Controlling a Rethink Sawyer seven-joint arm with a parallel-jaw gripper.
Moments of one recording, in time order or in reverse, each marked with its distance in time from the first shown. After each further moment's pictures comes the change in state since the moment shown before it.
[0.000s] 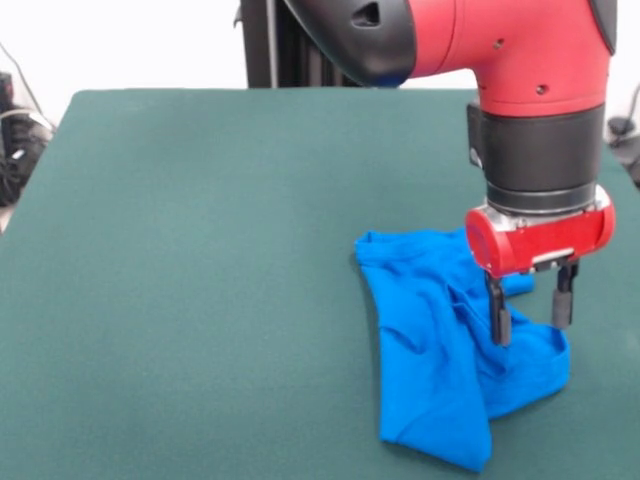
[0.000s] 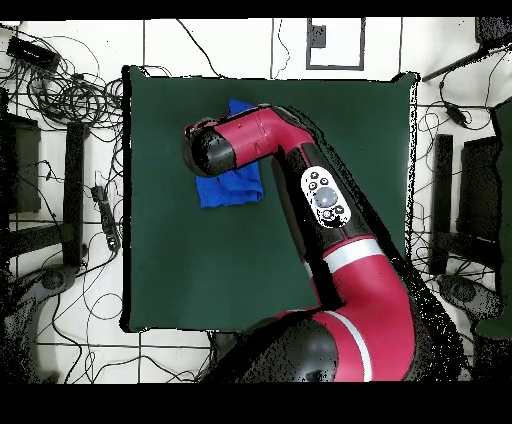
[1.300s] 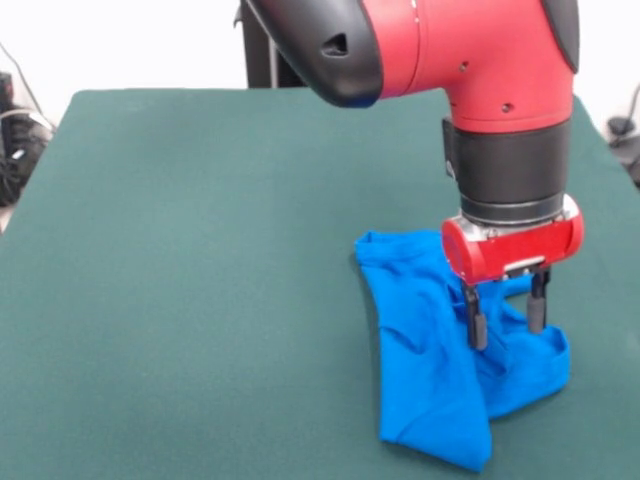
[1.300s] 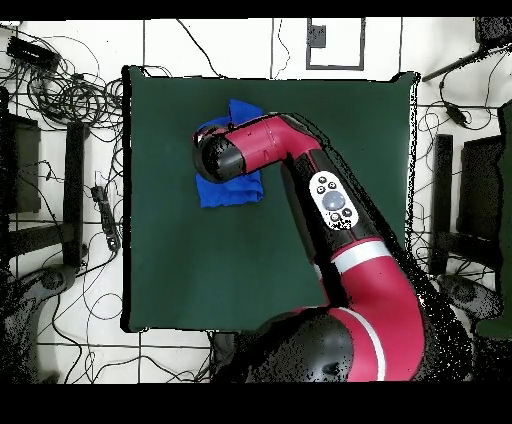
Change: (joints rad) arm -0.031 0.021 0.000 0.026 -0.019 -0.035 0.000
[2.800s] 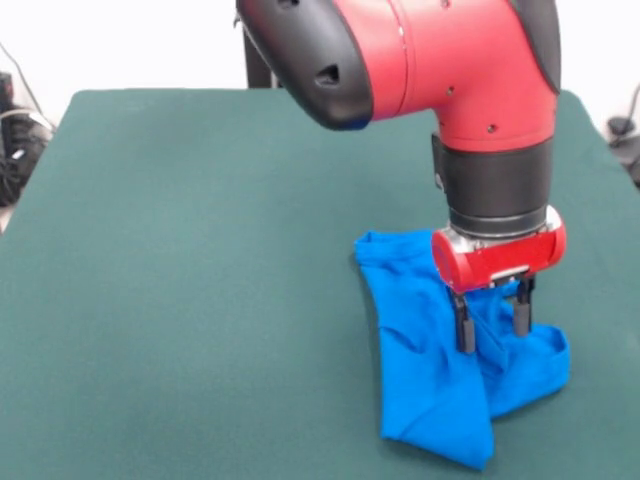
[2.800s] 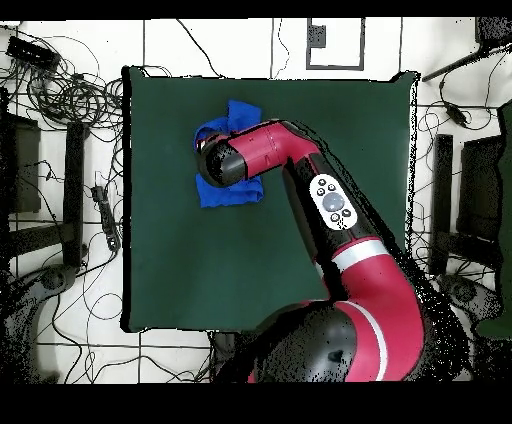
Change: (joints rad) arm -0.010 0.040 0.000 0.007 -0.022 -0.005 0.000
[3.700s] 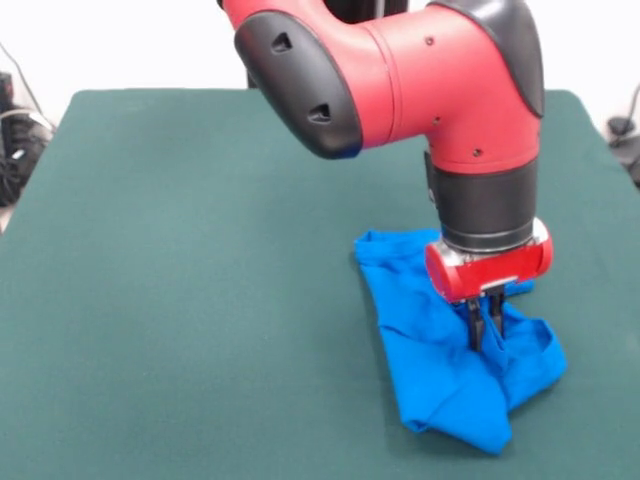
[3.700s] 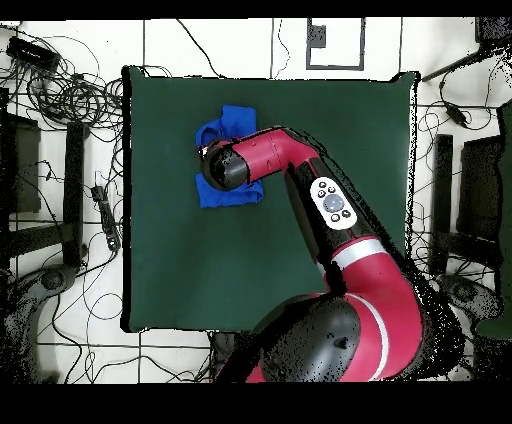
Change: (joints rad) arm -0.011 0.039 0.000 0.000 -0.003 -0.013 0.000
